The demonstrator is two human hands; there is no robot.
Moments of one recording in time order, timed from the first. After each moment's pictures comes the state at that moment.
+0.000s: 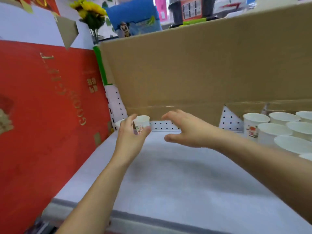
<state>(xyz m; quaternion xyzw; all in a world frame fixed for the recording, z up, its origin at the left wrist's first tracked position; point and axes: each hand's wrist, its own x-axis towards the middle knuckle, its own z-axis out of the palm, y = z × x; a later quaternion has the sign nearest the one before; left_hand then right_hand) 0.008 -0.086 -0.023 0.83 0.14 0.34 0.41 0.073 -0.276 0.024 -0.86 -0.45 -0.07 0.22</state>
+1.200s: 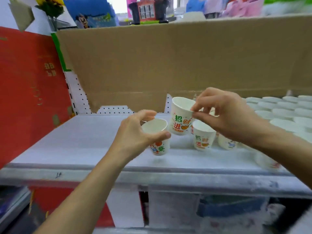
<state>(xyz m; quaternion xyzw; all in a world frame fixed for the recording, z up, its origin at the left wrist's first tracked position) -0.086 -0.288 -0.009 0.89 -0.03 0.24 0.40 -0.041 -0.519 0.043 -0.85 -0.38 -0.27 0.25</state>
